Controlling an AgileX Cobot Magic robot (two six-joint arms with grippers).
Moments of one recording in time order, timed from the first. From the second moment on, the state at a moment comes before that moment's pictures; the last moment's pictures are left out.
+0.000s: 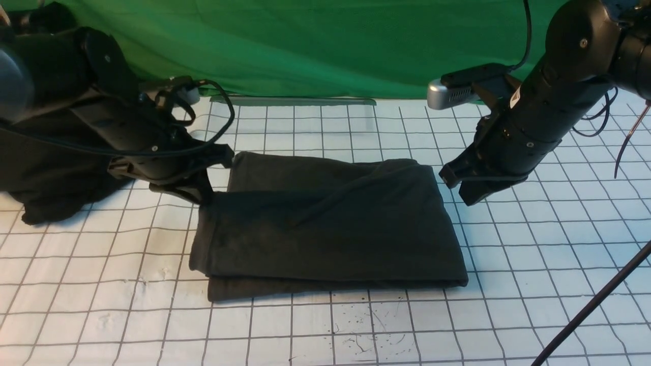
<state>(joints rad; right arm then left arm) 0.38 1.81 -1.50 0.16 1.02 -0.13 -0.13 1.87 -1.39 -0.25 0.84 0.07</state>
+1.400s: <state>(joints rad) 0.38 1.81 -1.55 0.21 1.00 -0.20 -0.38 2.08 -1.57 -0.34 0.66 0.32</state>
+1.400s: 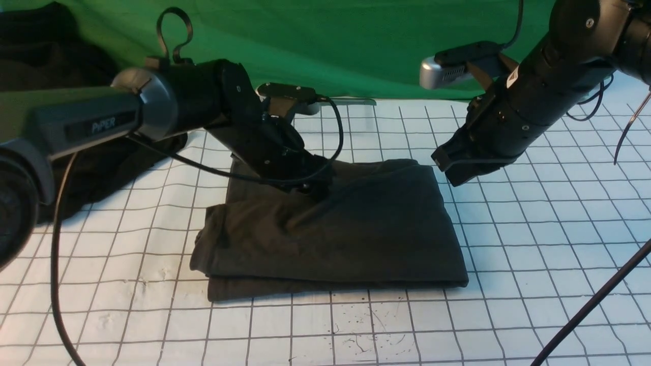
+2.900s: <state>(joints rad) 0.38 1.81 -1.59 0.22 0.97 -0.20 -0.32 1.90 -1.67 -0.22 0.91 0.13</state>
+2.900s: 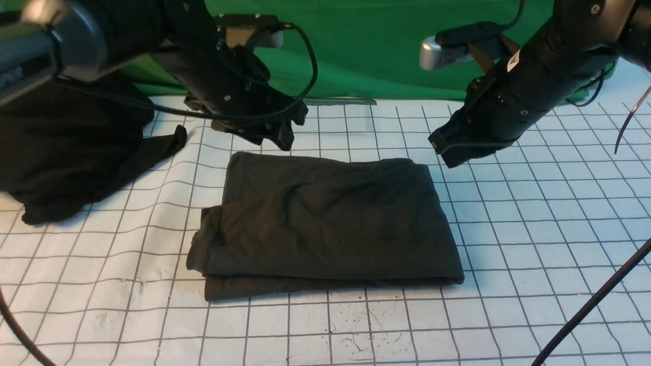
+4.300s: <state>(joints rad) 0.16 1.71 -1.76 0.33 1.02 -0.29 -0.32 1.54 -1.23 -0.11 0.81 0.01</state>
